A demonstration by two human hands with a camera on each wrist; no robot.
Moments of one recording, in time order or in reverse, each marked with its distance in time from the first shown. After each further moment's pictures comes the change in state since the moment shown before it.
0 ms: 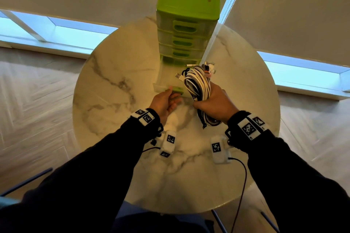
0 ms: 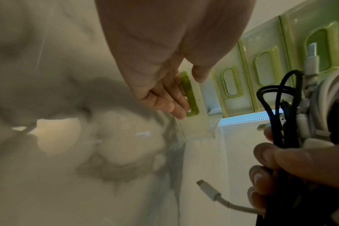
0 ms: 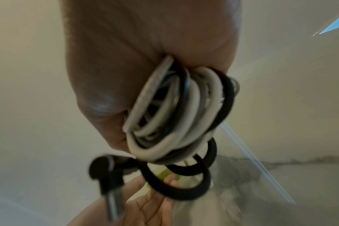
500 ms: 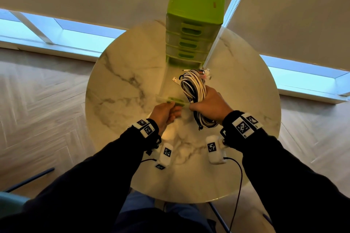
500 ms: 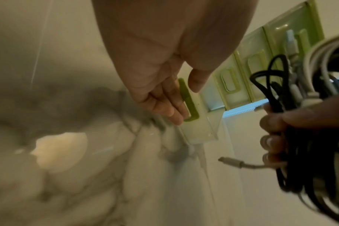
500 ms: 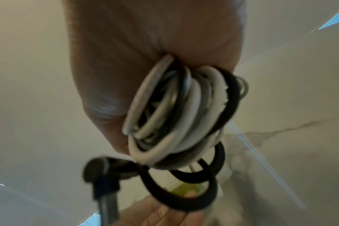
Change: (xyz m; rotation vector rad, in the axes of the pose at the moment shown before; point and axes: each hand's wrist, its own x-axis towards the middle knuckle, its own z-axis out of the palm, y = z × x) left_hand -0.042 -0.031 -0.050 0.143 -0.011 0.021; right_hand -0.028 -0.023 0.038 -0.014 -0.017 0.094
